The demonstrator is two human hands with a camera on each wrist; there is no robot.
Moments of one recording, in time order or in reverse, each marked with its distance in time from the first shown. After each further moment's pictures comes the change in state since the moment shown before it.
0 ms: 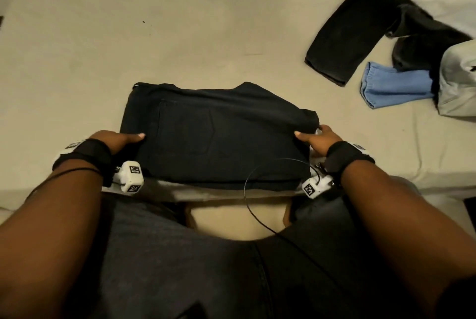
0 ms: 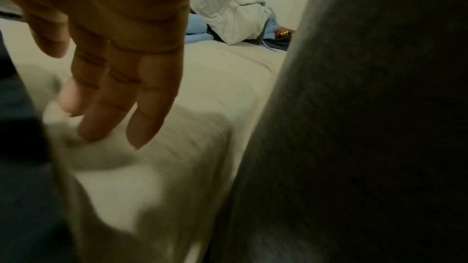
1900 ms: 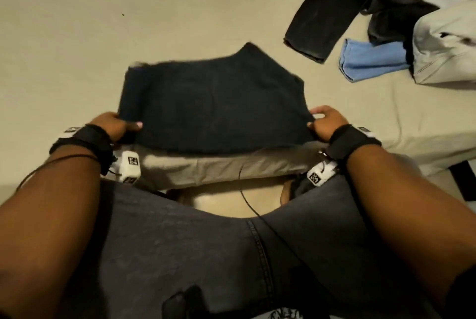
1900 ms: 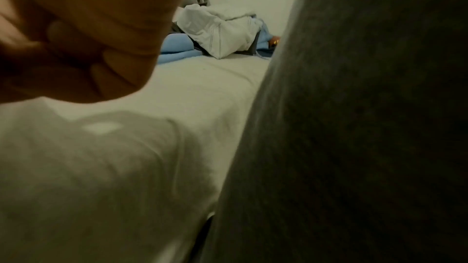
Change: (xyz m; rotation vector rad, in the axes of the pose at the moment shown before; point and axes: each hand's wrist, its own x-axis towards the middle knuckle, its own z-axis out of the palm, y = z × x) left_hand -0.063 0.019 0.024 0.087 -0.001 0.298; right_hand -0.024 0.050 -0.038 -0.091 0.082 -0.209
